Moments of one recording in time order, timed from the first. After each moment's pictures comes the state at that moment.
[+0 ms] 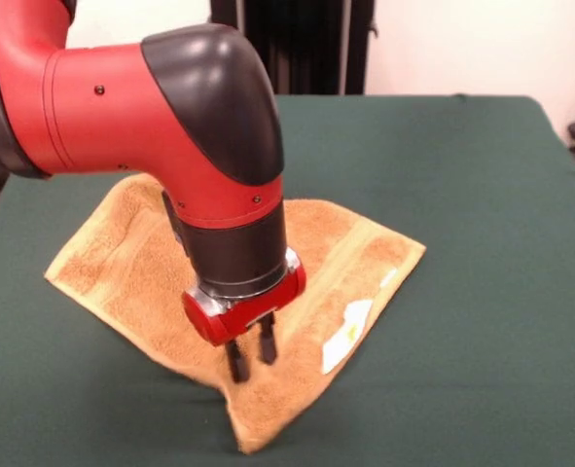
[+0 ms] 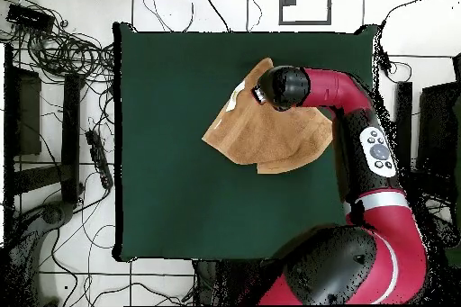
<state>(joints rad) -0.54 -0.21 0.55 1.03 -0.57 0.82 1.05</state>
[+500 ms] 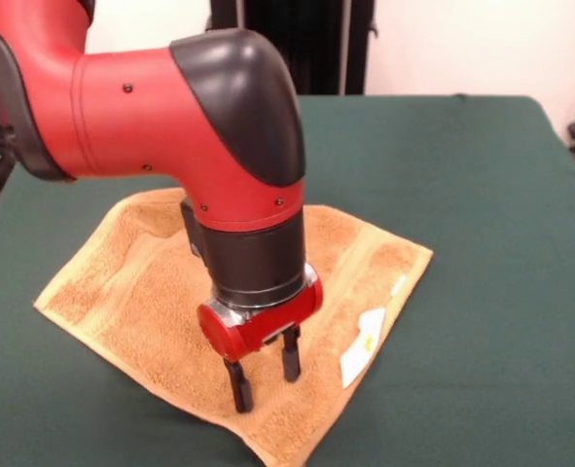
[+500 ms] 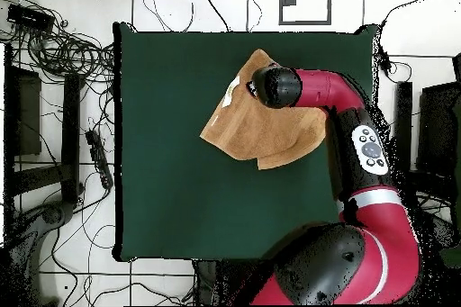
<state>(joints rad) -0.51 -0.21 0.53 1.04 -0.57 0.68 1.05</state>
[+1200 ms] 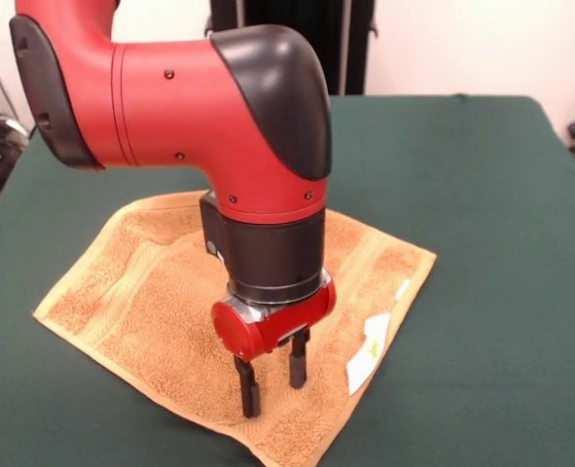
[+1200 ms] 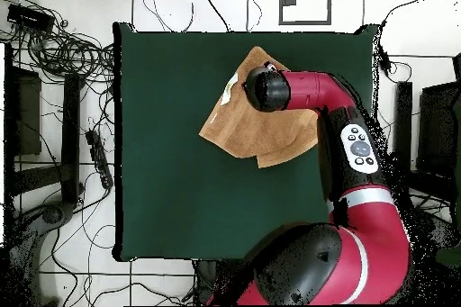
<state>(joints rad) -0.45 -0.23 0.45 1.06 -0.57 0.60 1.05</state>
